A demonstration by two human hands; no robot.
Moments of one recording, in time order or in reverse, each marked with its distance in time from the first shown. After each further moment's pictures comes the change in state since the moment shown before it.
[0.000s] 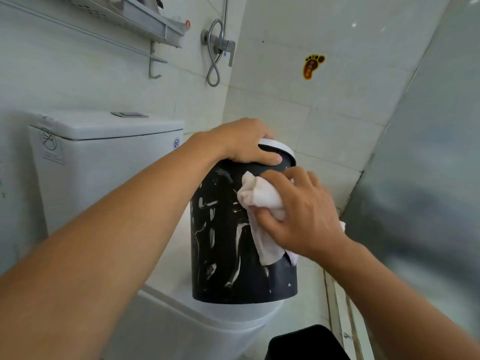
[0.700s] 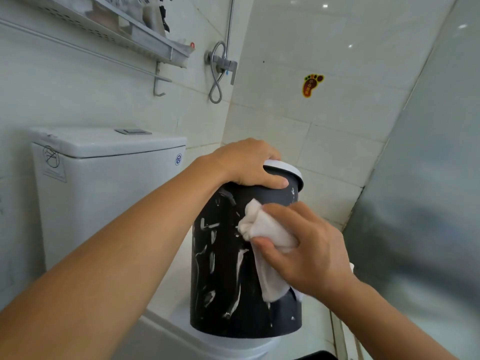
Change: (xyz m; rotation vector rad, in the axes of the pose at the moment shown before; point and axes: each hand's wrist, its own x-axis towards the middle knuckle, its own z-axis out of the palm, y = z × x) left_hand -0.007 0.006 -0.001 0.024 0.034 0.011; right_hand -0.019 -0.003 0.001 0.204 0.076 -0.043
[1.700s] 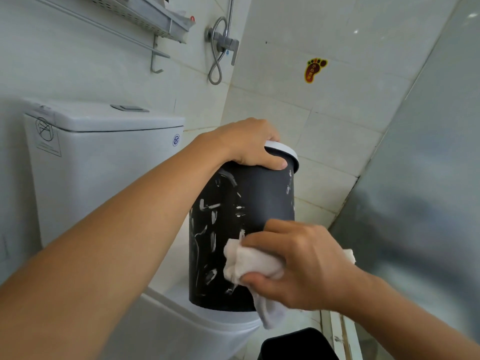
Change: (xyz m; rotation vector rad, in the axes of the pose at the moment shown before) left_hand 0.005 -0.003 0.003 -0.029 -0.024 -0.021; right_hand -0.017 -0.009 -0.018 -0.022 -0.364 -0.302
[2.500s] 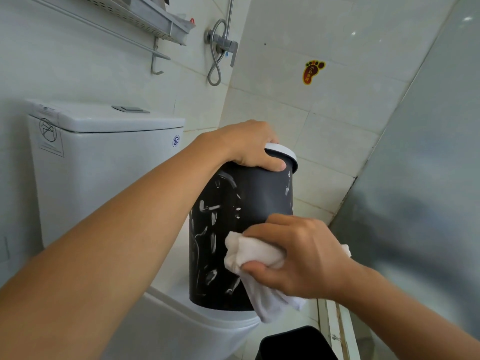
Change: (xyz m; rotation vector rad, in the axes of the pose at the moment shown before) left_hand -0.005 0.007 -0.005 0.009 -0.047 -0.024; right_hand 0.002 0.003 0.000 0.029 0.033 0.051
